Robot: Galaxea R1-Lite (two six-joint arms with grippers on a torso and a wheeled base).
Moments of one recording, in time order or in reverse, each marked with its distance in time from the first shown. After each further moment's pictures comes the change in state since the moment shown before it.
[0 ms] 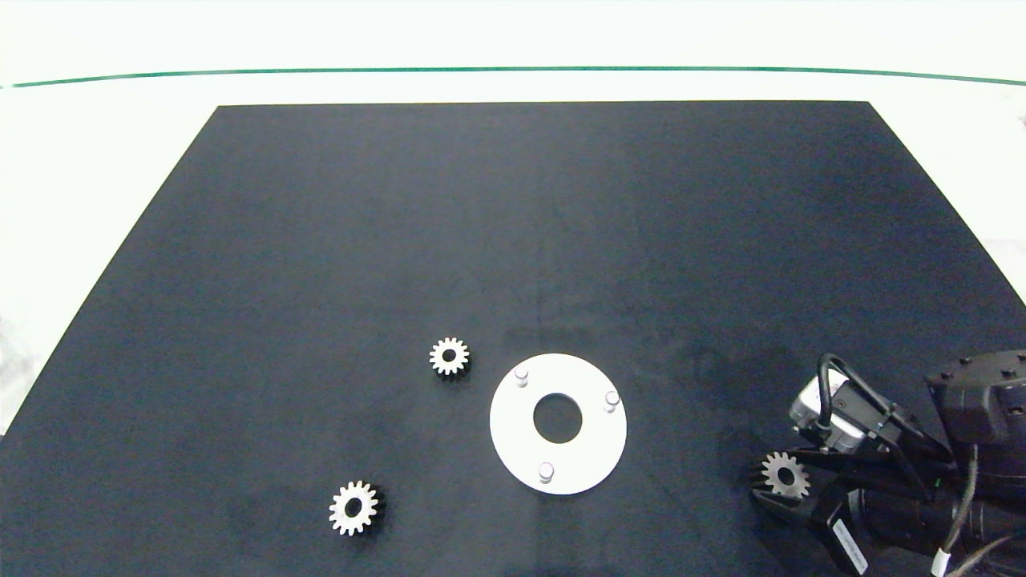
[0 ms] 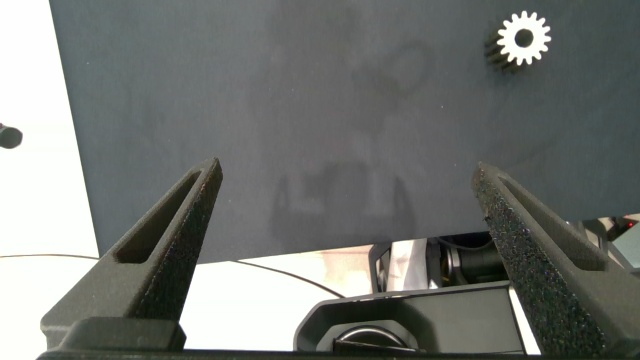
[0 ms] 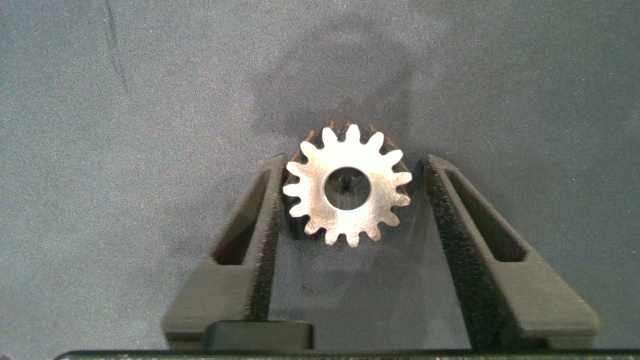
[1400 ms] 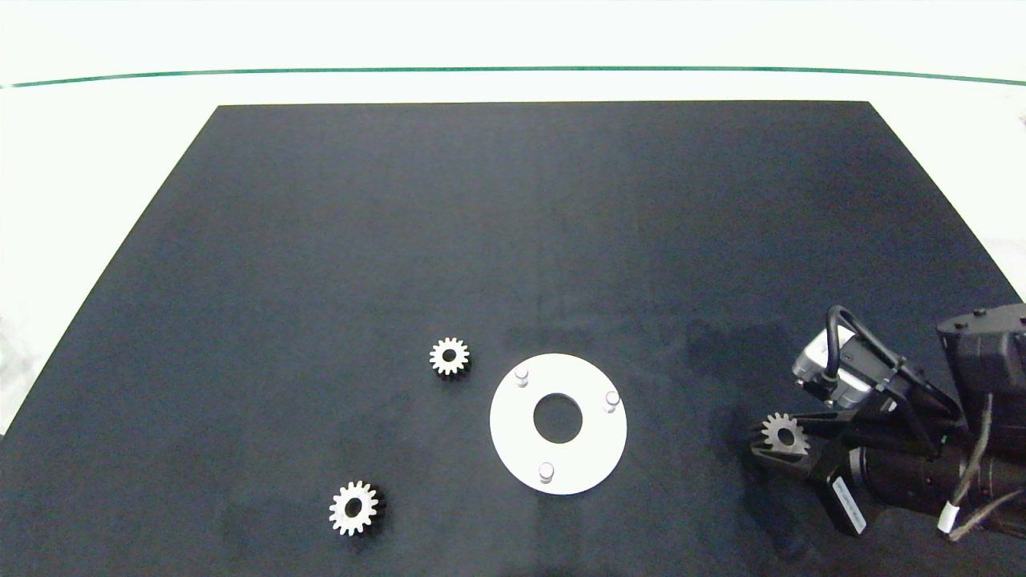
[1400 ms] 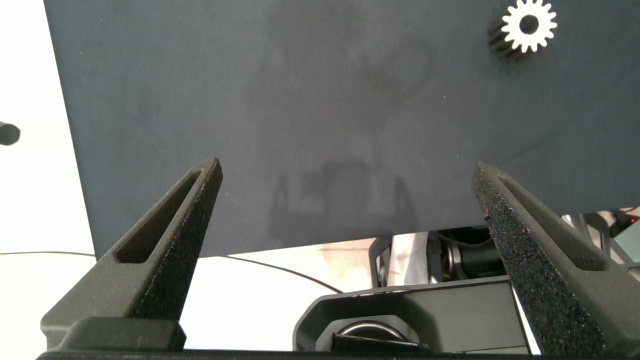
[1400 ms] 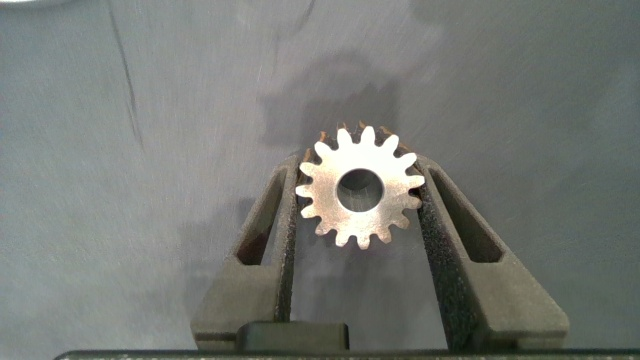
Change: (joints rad) left arm 0.000 -0.025 0.029 0.001 0.000 0.000; right arm -0.001 -0.012 -0.136 0.095 0.005 0.013
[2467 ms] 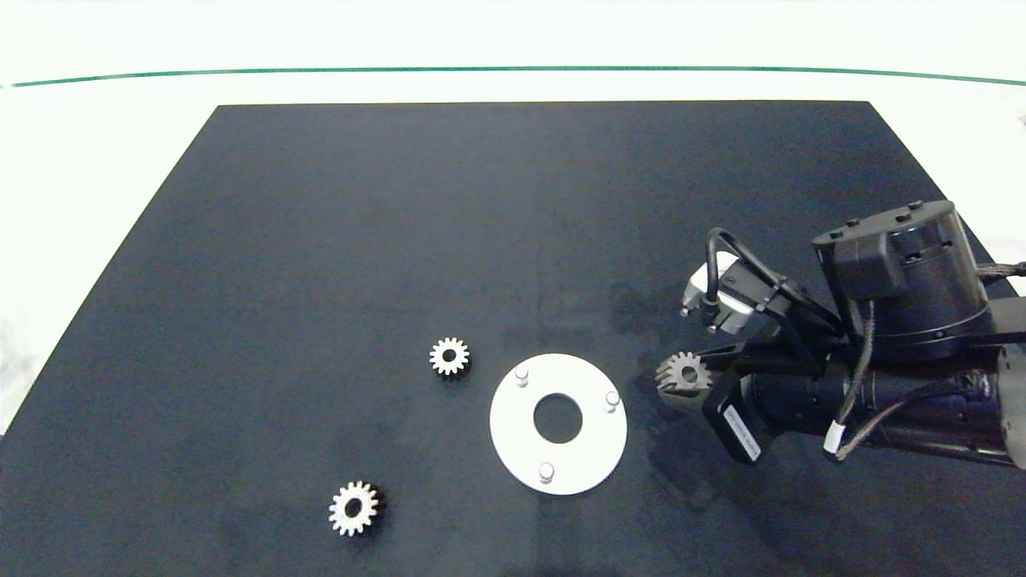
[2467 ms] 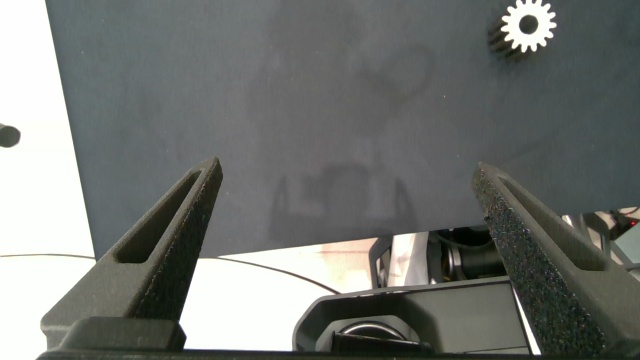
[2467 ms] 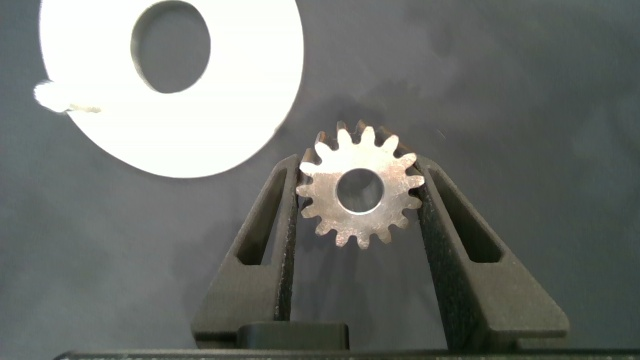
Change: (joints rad) left arm 0.000 -0.017 0.006 0.000 0.000 0.000; right arm 0.210 0.167 -0.355 0.140 -0.076 0.021
